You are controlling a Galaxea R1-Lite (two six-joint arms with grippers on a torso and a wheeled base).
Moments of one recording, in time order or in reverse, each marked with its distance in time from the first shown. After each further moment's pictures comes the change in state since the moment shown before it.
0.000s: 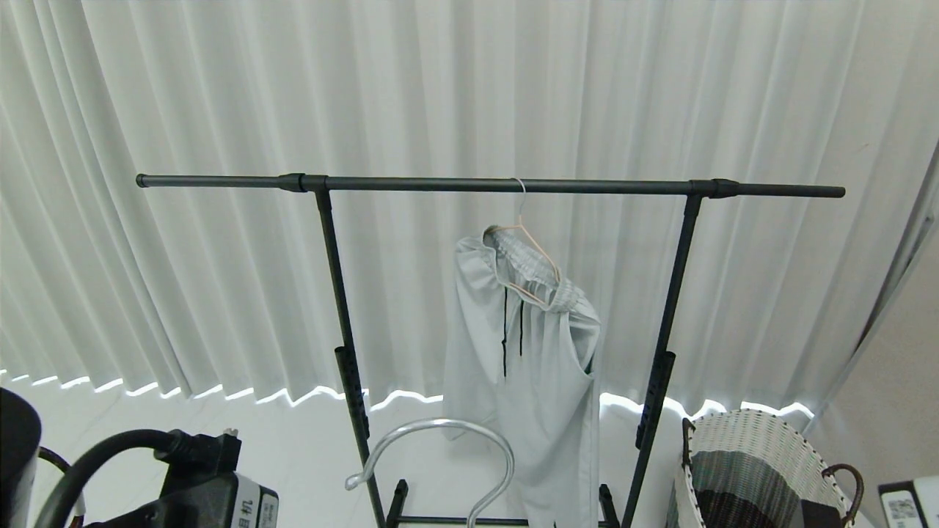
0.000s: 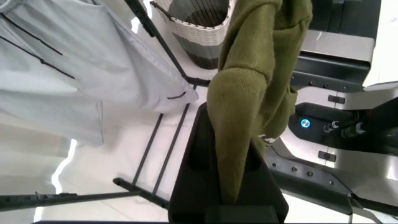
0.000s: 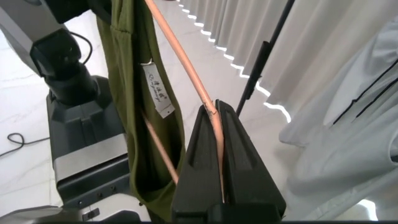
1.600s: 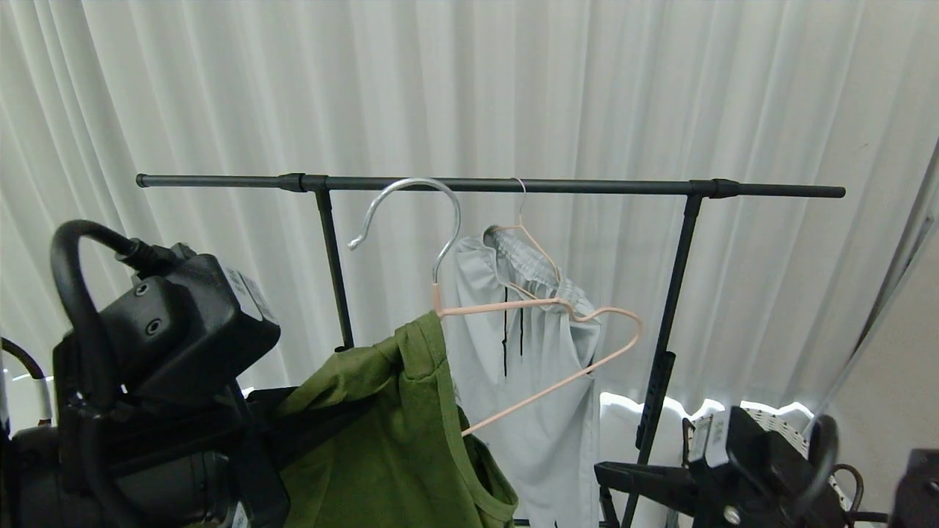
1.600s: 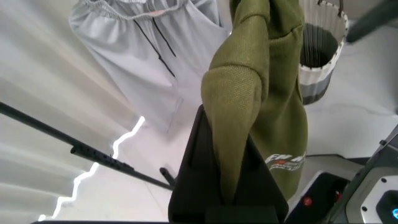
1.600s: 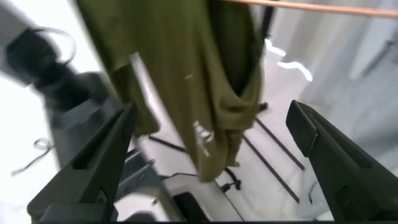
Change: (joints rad) left arm 0.097 0.047 -0.131 -0.095 0.324 -0.077; right arm -0.153 0.207 -0.051 -0.001 0.046 0.201
